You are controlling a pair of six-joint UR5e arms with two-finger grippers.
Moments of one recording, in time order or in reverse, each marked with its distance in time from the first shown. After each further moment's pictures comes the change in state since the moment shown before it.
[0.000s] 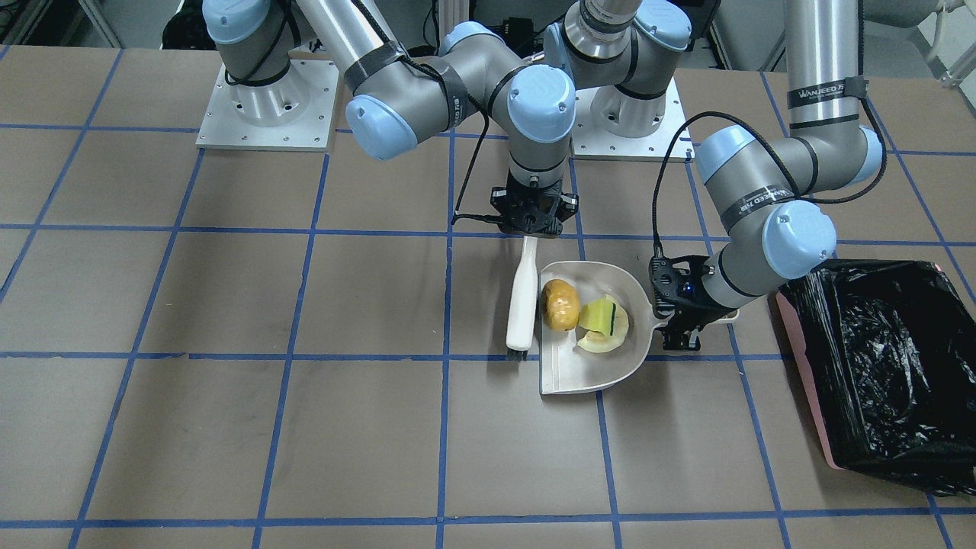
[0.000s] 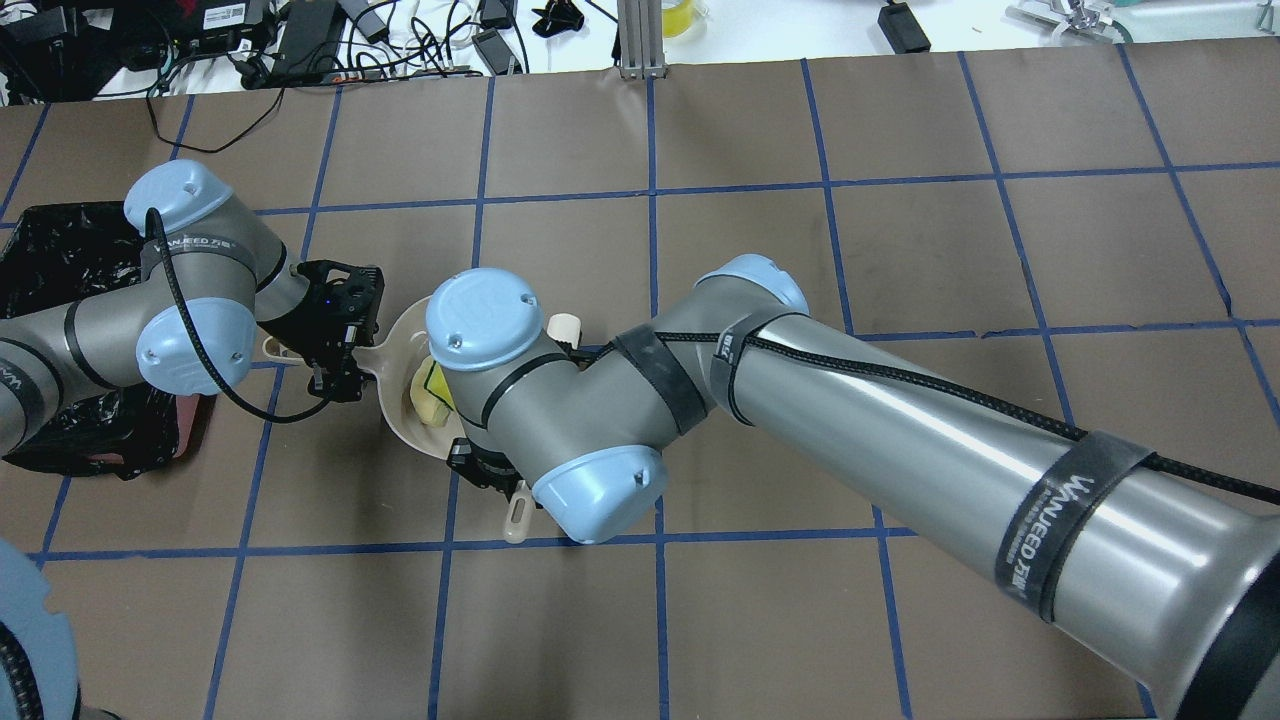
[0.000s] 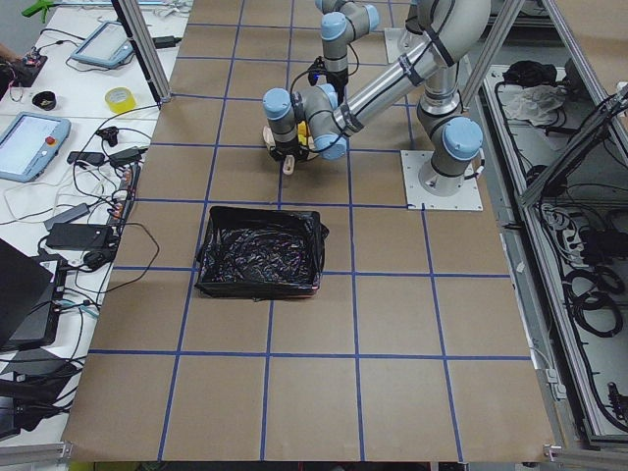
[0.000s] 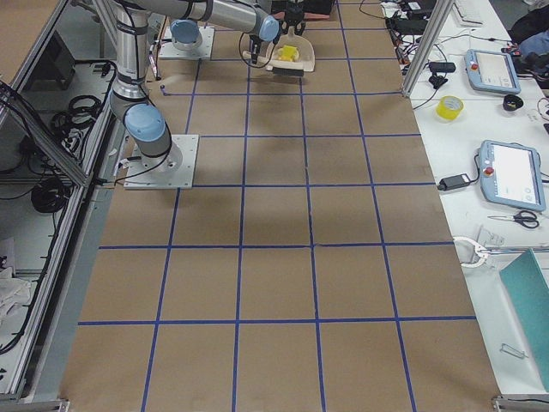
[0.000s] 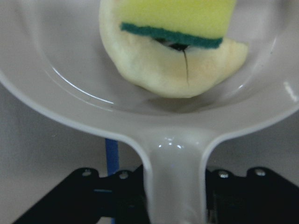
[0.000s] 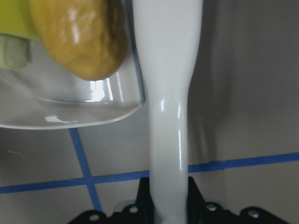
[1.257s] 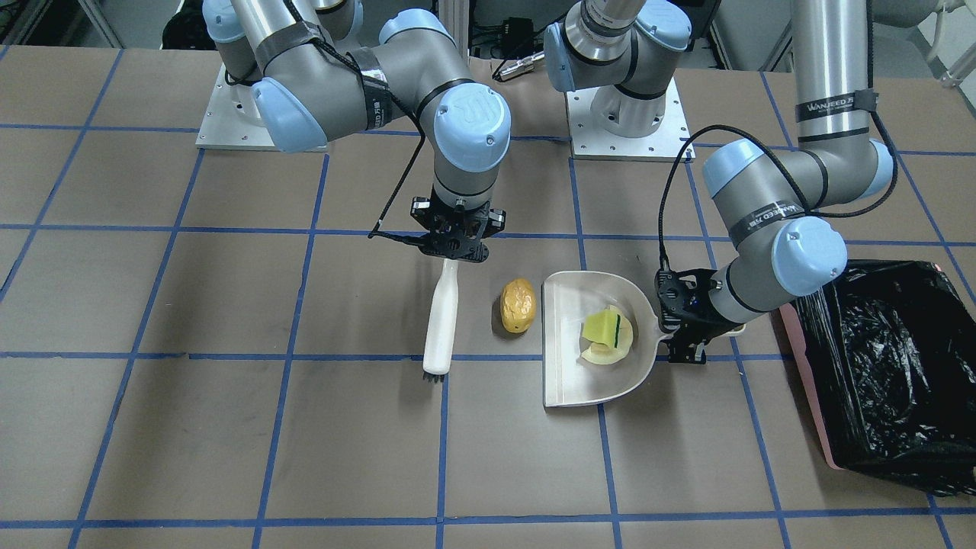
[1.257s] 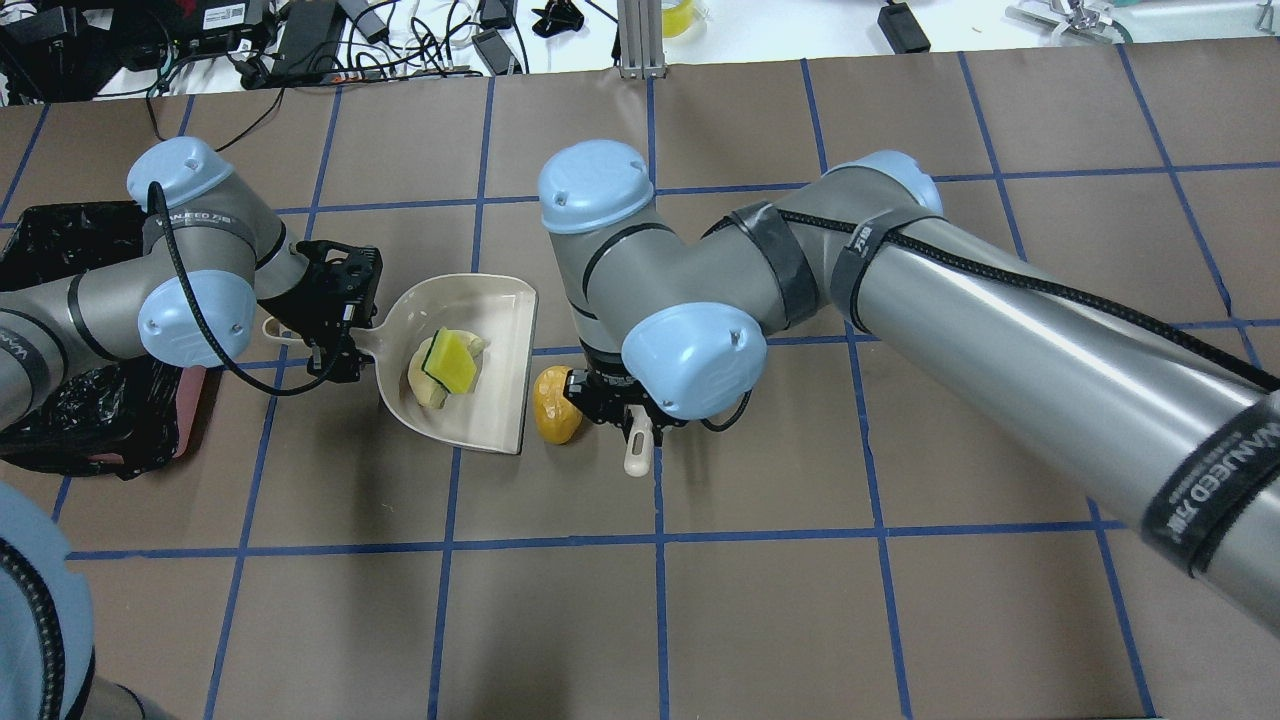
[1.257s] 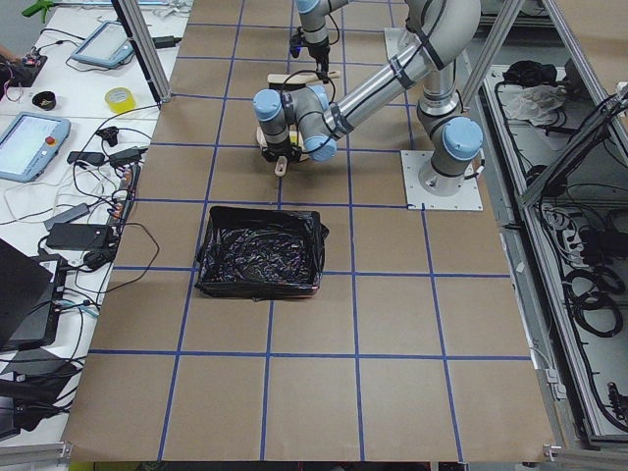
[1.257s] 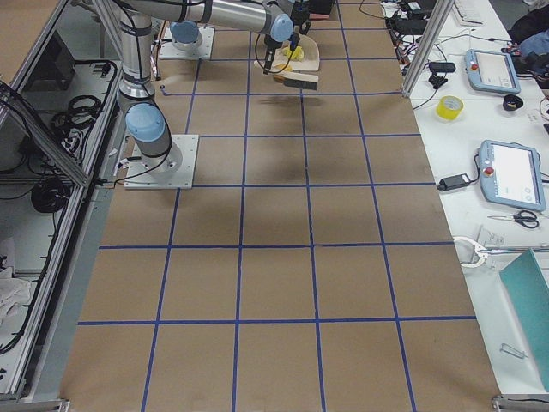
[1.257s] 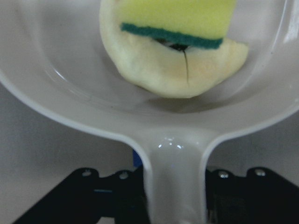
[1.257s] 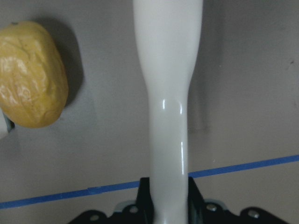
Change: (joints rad) left arm -0.002 -0.031 0.045 -0.017 0.001 0.002; right arm -0.162 -0.090 0.031 0.232 -0.129 -0.210
